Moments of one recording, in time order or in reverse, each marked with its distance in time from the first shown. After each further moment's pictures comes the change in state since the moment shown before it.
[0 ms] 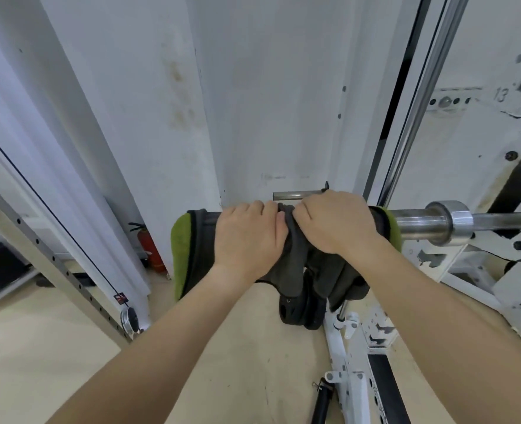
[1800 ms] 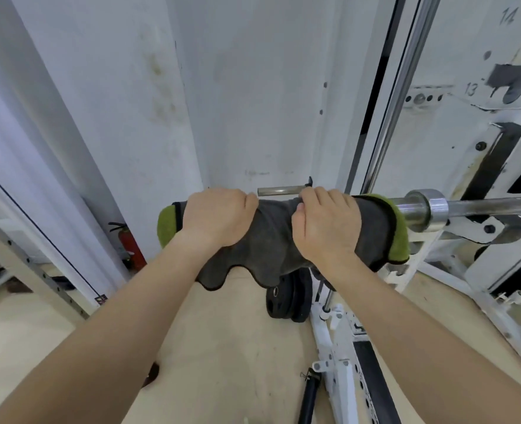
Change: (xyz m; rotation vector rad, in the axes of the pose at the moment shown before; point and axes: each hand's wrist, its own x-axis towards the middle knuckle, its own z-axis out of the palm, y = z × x) left_hand 0.026 -0.041 -0.001 -0.034 -0.259 0.053; right_hand -0.034 -0.016 0.018 0.032 0.236 0.221
